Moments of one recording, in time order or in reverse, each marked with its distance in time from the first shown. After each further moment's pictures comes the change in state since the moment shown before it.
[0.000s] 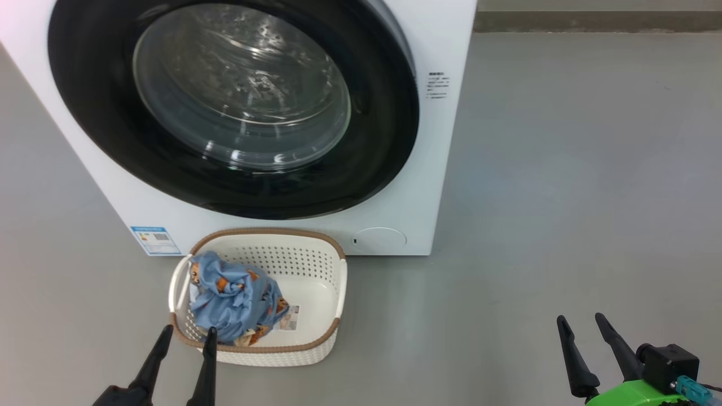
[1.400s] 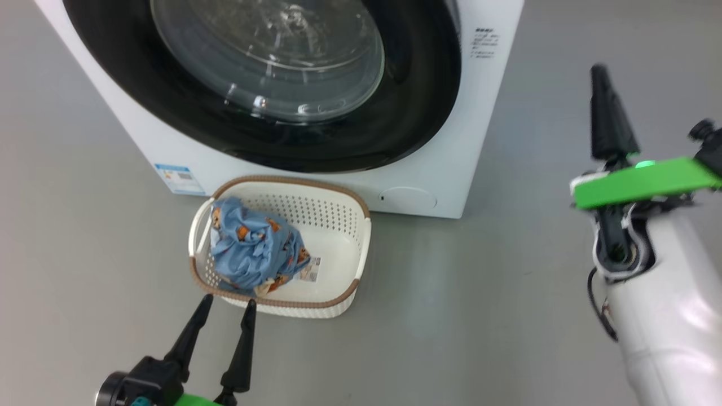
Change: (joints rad) left arm -0.066 -0.016 -0.095 -0.008 -0.026 0.000 0.000; right arm -0.580 -0.007 0.081 0.055 0.439 0.000 -0.003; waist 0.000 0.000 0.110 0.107
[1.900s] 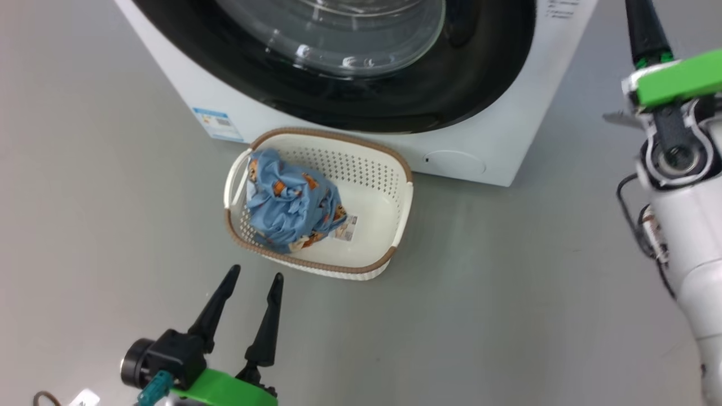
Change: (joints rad) left arm -0.092 -0.018 -0.073 -0.003 -0.012 0.000 0.000; right arm -0.315 -0.162 0.162 0.158 0.585 0.000 0.124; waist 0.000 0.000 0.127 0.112
